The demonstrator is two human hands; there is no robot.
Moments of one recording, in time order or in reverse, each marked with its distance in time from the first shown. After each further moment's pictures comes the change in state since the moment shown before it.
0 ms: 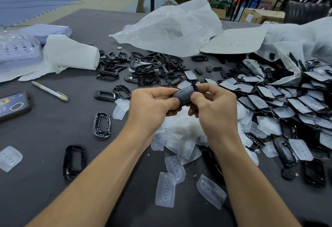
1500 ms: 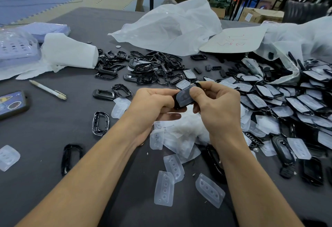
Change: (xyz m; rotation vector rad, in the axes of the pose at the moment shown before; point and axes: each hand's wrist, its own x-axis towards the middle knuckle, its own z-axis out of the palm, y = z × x) left_hand 0.001 0.007 -0.006 -0.089 -0.193 -0.188; right_hand 0.006 0.005 -0.006 0.048 -0.004 -0.044
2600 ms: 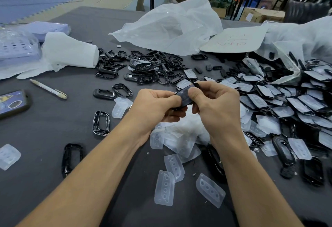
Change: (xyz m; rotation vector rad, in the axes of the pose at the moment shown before) left_hand -0.003 -0.002 0.003 0.113 0.035 0.004; right_hand -0.001 -0.001 -0.001 -0.029 -0.025 0.006
